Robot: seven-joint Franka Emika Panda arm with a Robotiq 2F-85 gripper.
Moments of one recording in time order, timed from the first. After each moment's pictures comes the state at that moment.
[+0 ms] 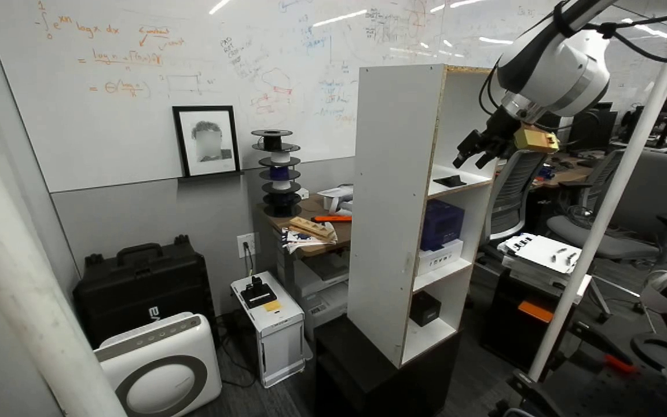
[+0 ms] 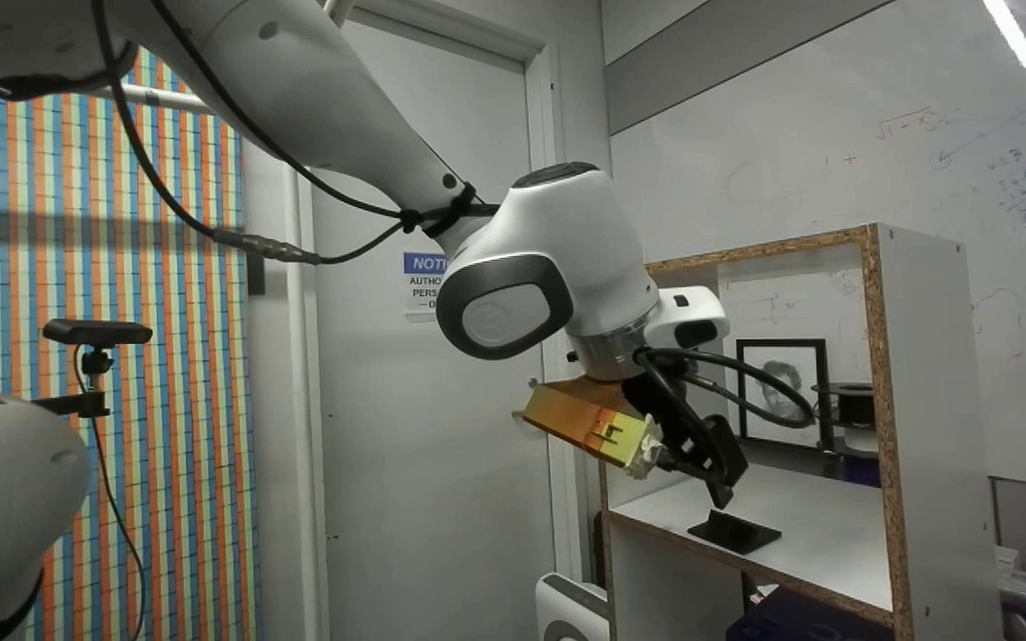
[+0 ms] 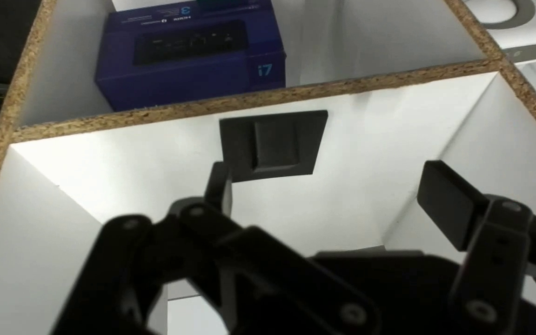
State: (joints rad) arm 0.62 -0.08 -0.86 -2.43 0.51 2.86 -0.67
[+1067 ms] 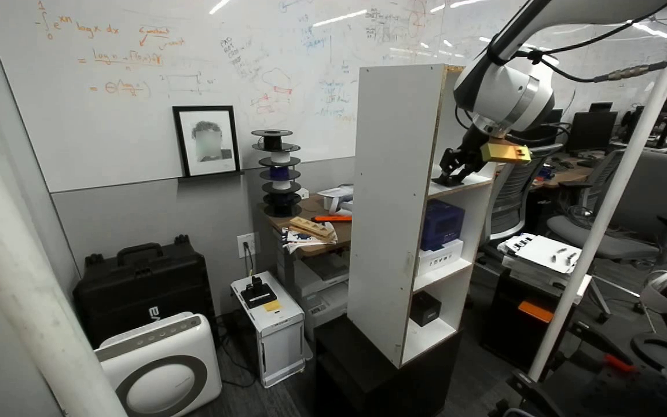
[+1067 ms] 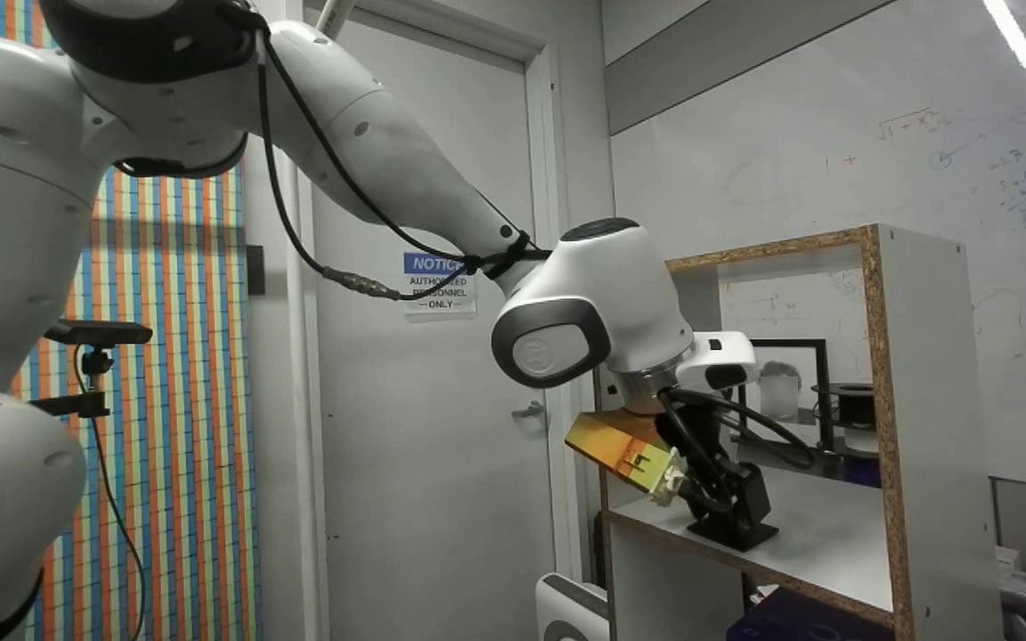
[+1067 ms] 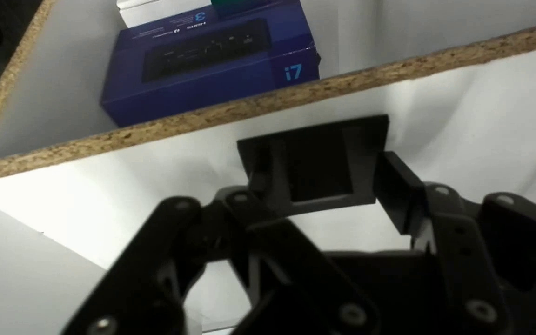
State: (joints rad) arm 0.59 0.24 -0.80 -2.24 0.77 2.81 -0.66
